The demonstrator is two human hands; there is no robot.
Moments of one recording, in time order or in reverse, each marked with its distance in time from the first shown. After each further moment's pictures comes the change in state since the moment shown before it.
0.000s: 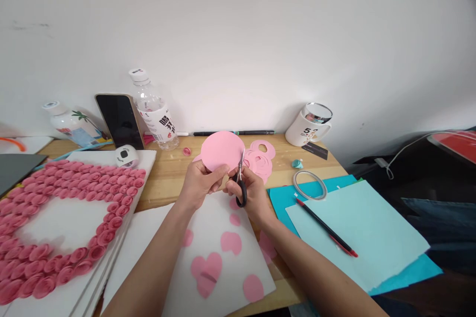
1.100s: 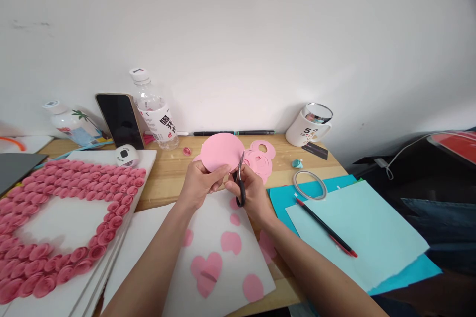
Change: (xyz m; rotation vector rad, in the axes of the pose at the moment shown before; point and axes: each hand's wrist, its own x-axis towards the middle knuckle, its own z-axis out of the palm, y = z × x) left_hand 0.001 0.000 0.002 -0.010 -0.001 0.000; right_hand 0.003 -0.001 -0.001 -0.042 -0.019 -0.123
